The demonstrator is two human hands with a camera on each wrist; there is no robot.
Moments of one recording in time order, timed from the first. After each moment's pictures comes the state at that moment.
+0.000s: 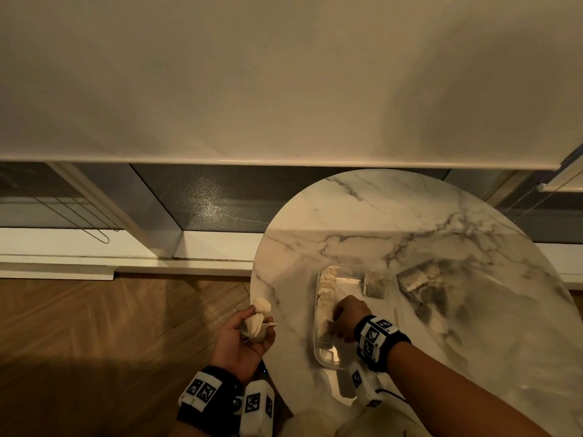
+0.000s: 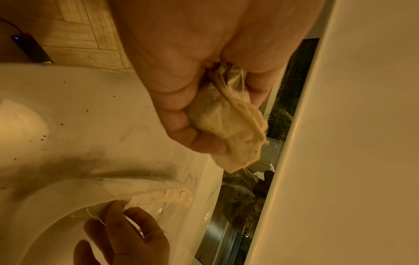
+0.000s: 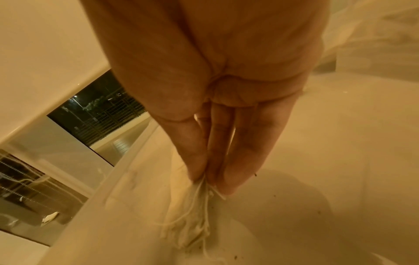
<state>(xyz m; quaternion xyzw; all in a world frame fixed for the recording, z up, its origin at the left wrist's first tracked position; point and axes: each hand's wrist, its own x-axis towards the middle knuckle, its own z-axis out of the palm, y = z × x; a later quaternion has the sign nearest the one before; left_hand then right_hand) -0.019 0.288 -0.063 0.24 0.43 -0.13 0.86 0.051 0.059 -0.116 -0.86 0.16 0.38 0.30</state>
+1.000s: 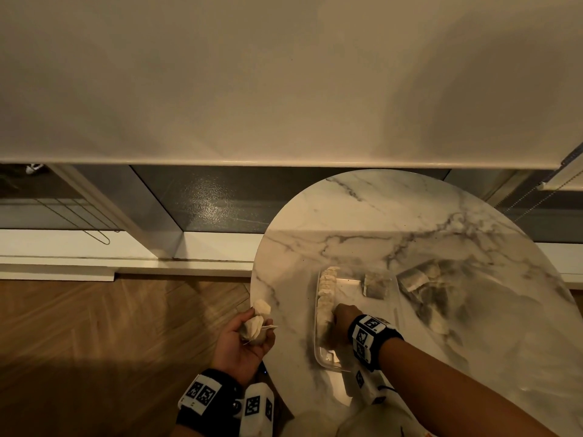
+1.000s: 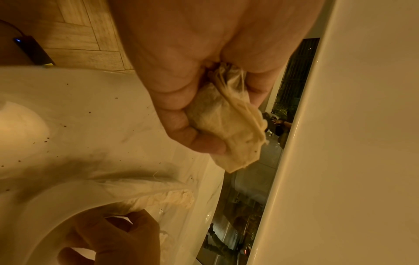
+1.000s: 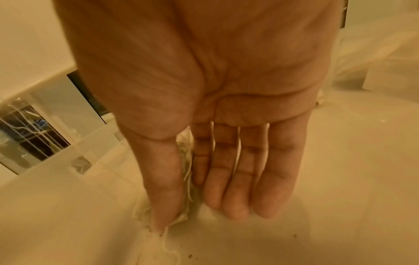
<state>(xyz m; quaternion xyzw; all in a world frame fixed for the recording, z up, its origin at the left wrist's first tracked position) -0.020 0.287 -0.061 0.25 0.43 -0.13 0.86 0.049 0.065 -0.122 -0.89 0.07 0.41 0.16</state>
